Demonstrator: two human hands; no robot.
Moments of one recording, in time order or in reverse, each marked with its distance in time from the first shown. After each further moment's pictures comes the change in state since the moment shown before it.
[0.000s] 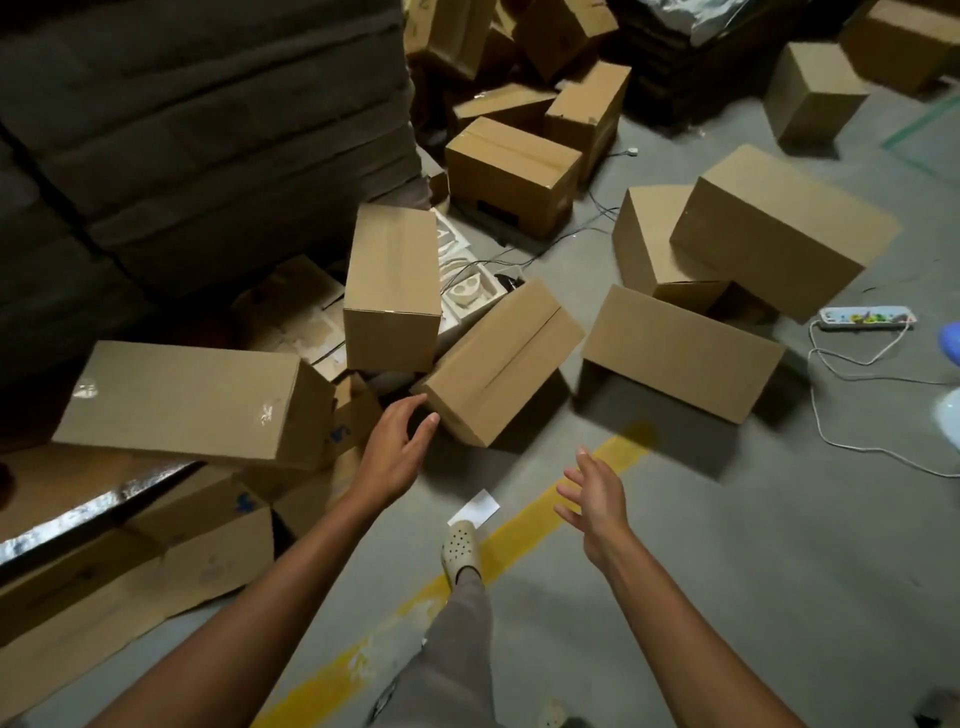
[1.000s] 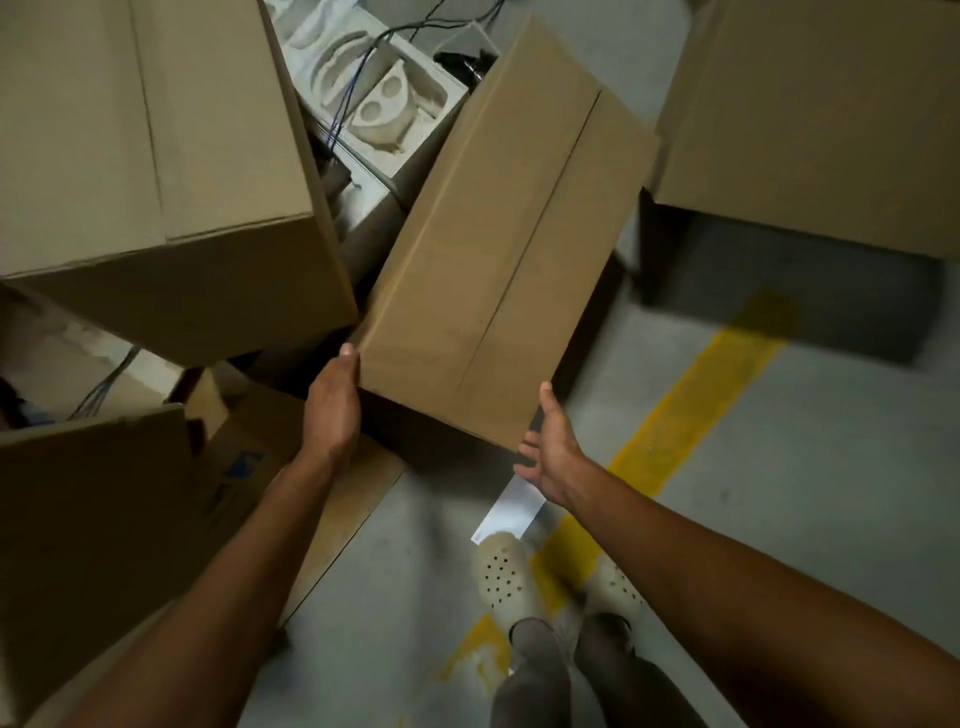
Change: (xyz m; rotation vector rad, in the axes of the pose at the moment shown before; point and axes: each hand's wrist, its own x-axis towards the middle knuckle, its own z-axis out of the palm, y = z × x) left_hand 0.410 -0.331 0.231 -0.200 -0.074 -0.485; right_hand 0.517 0.180 0.192 0.164 -0.026 0.567
